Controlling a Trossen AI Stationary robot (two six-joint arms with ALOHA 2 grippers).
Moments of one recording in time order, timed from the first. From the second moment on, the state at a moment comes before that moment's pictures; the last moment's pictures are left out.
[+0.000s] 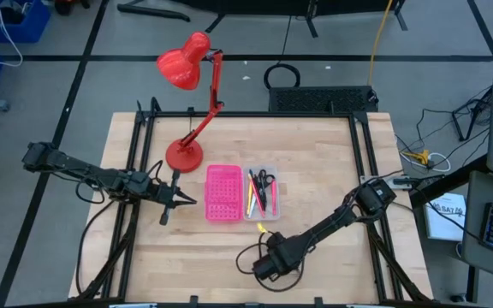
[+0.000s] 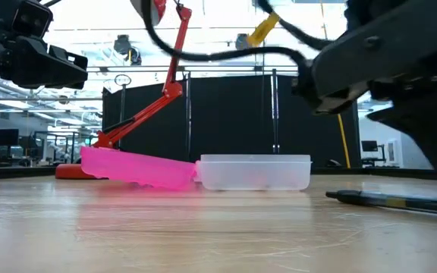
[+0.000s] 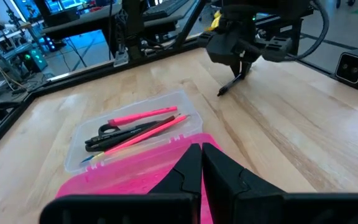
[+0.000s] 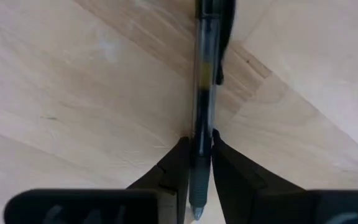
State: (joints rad) left arm -0.25 0.58 0.11 0.25 -0.05 0.20; right arm 0.56 2.28 1.57 -1.17 -0.15 1.49
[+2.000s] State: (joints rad) left arm -0.25 0.58 0.11 0.29 -0.05 0.10; right arm -0.01 2.05 1.56 -0.79 0.03 1.24
